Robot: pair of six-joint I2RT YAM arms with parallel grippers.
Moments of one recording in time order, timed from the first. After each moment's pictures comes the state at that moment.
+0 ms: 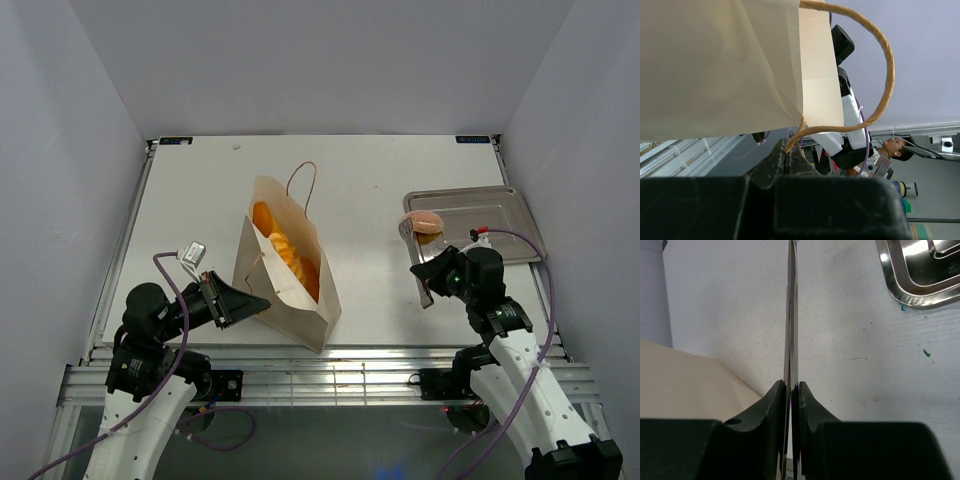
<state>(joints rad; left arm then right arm) -0.28 0.24 0.60 -0.47 0.78 -1.15 0.26 0.61 0.43 -0.35 -0.16 0.78</state>
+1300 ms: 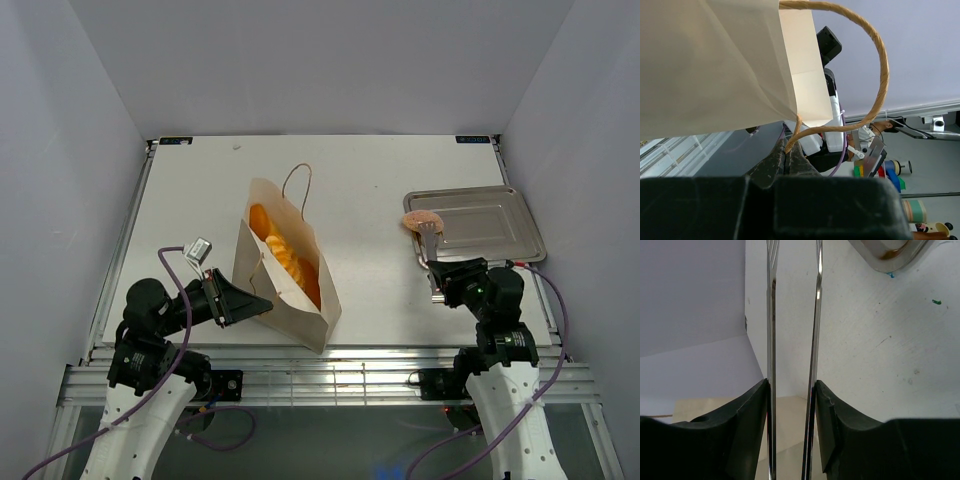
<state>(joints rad) -0.28 0.28 0.60 -0.40 0.87 -1.16 0.03 0.35 0.36 -0.46 -0.25 1.30</state>
